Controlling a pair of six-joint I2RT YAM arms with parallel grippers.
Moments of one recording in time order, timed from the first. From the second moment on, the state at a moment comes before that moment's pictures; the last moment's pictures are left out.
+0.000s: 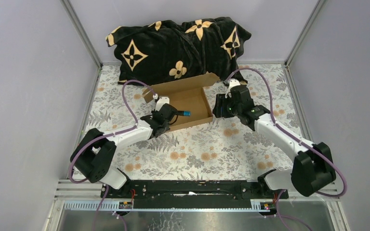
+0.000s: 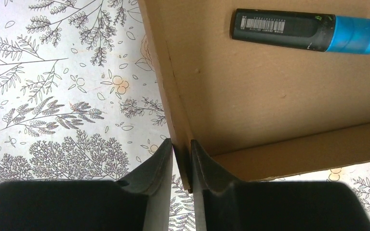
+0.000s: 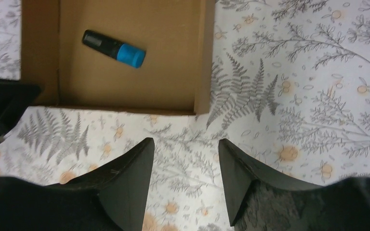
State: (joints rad) left arm -0.65 1.51 0.82 -0.28 -0.49 -0.50; right arm 0.46 1.31 0.94 -0.31 -0.08 0.31
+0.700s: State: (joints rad) left arm -0.65 1.57 0.87 -0.28 -0.48 -0.48; right arm 0.47 1.69 0.98 0.06 0.00 0.25
